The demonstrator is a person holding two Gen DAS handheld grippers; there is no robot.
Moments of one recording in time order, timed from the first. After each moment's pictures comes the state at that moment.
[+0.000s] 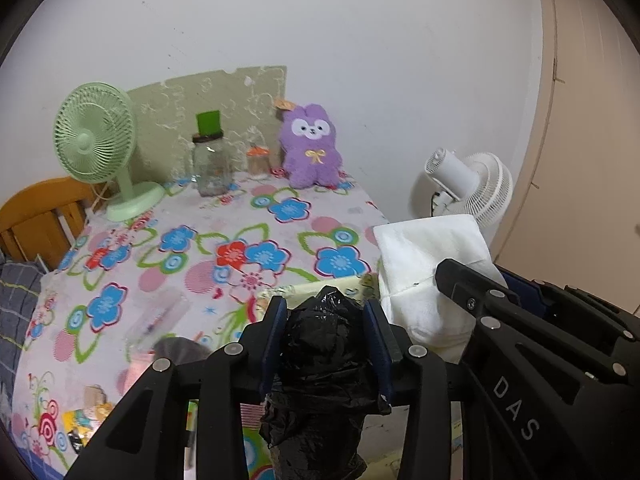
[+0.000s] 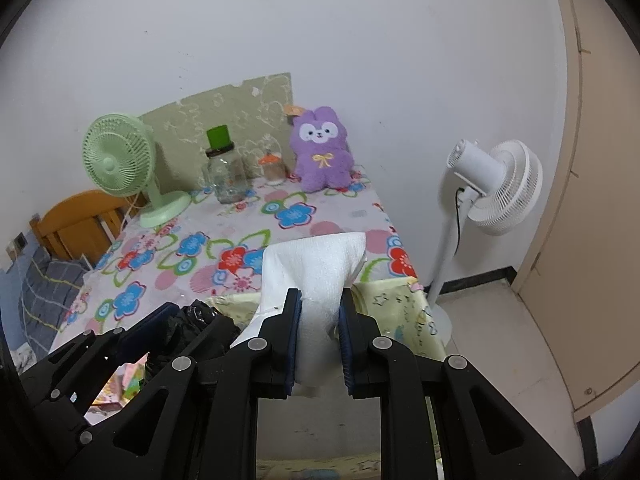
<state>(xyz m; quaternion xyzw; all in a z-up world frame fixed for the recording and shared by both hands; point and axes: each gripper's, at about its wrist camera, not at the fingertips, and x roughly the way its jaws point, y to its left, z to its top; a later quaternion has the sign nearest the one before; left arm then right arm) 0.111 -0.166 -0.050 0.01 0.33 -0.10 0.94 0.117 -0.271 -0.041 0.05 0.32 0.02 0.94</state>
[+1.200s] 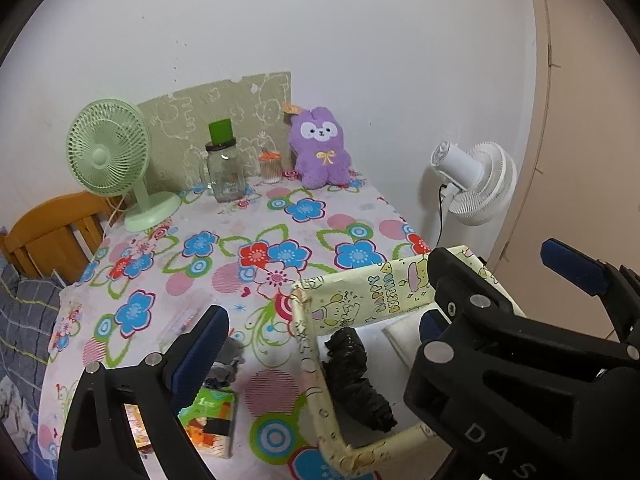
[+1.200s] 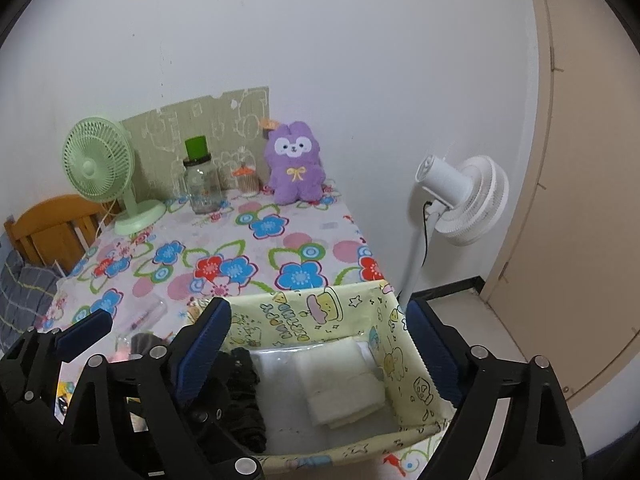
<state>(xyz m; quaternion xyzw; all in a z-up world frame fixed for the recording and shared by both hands) 0.086 -0.140 -0.032 0.04 0.32 -0.09 0.94 0.089 -0.252 -0.023 0.02 0.29 -0.04 0.96</state>
